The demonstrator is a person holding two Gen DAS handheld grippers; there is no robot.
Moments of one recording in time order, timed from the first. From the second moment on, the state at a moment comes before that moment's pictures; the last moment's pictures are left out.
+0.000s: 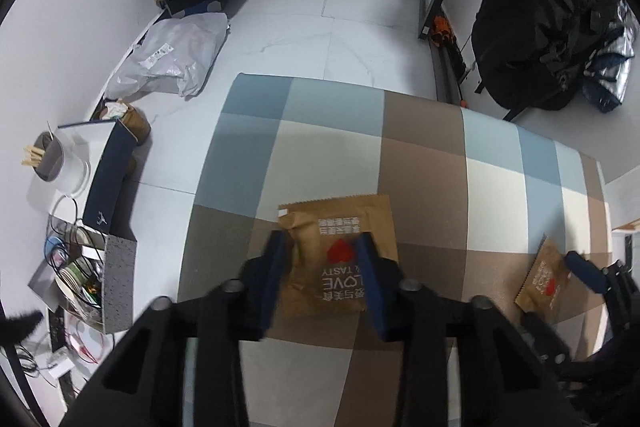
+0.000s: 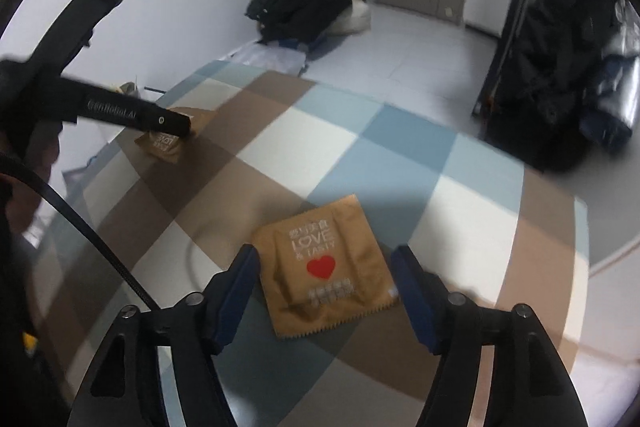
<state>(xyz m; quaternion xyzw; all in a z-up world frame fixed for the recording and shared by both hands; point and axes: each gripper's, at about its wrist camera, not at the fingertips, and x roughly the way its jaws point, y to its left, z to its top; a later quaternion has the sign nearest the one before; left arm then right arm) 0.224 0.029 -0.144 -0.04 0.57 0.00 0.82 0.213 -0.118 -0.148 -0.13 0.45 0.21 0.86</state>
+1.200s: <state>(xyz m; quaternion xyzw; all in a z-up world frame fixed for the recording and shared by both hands) 0.218 0.040 -0.116 -0.12 0.53 -0.05 0.84 0.196 -0.139 -0.118 -0.03 0.43 0.21 0.88</state>
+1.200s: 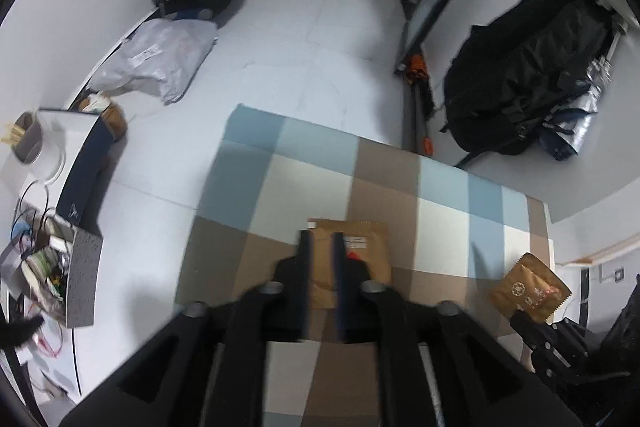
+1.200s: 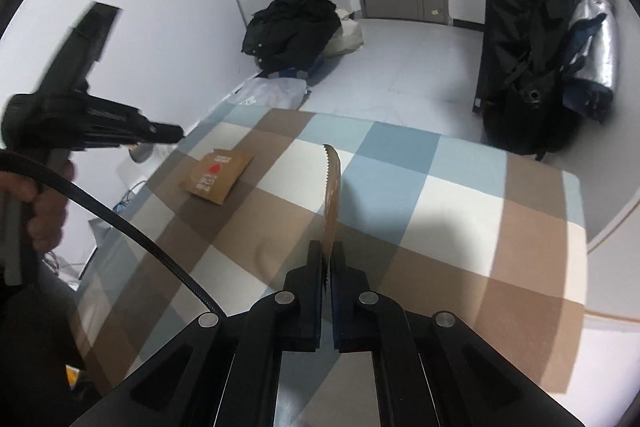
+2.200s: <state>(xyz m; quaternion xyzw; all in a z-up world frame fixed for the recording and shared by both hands) 0.227 0.000 -0.144 0.01 0.60 -0.03 0.80 0.162 -0.165 -0.087 0.02 0.39 0.22 0.89</state>
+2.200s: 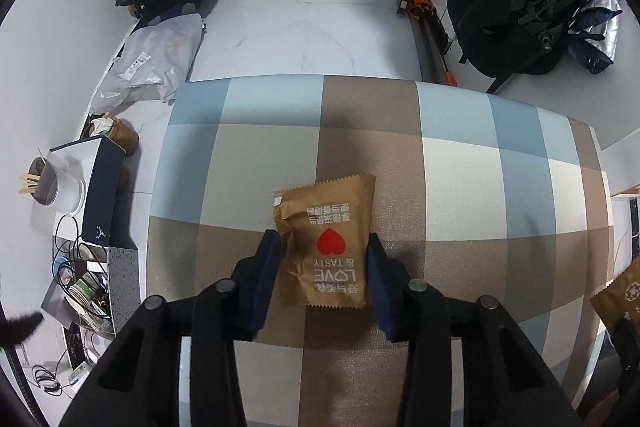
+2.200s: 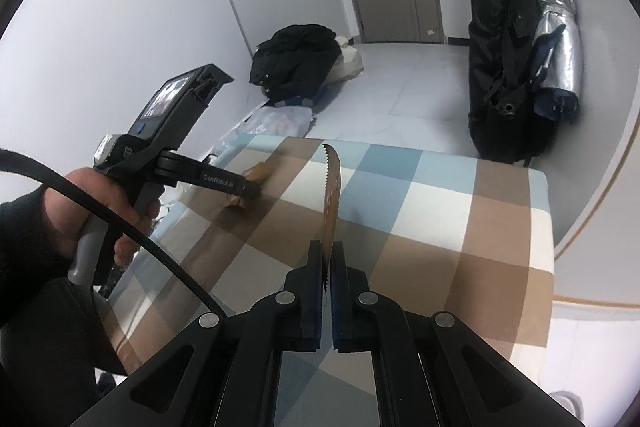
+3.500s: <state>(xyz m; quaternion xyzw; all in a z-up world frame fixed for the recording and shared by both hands) 0.100 -0.232 0.020 0.03 0.43 -0.35 0.83 -0.004 -0.409 0.062 0.09 0.27 -0.01 0.96</state>
